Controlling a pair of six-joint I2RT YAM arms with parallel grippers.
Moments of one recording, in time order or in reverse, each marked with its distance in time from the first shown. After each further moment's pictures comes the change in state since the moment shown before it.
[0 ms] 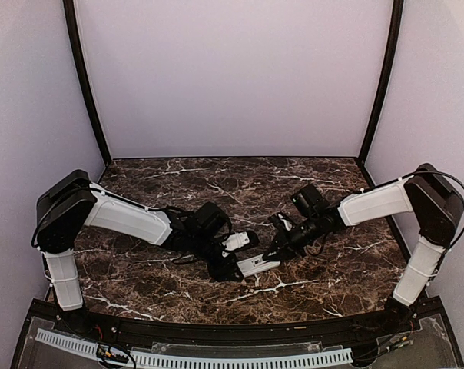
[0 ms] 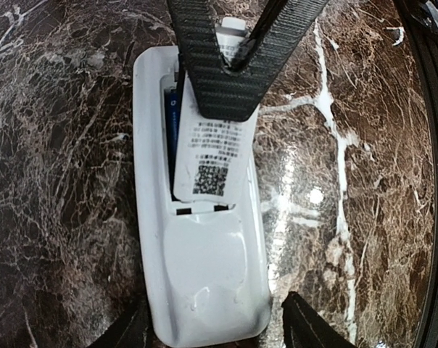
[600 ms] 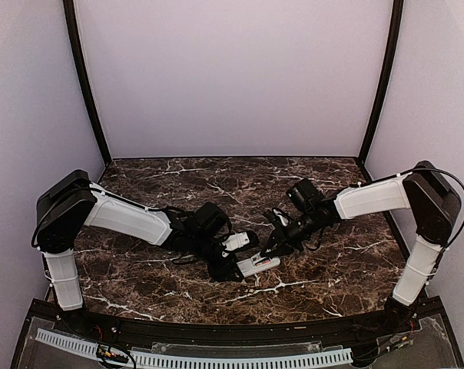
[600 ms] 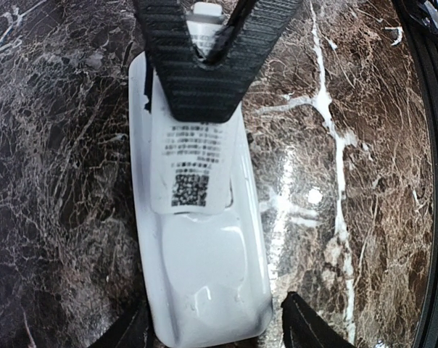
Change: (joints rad) left arm 0.000 0.000 -0.002 0.000 0.006 0.000; right arm 0.004 0.025 0.090 -0.092 -0.002 -0.106
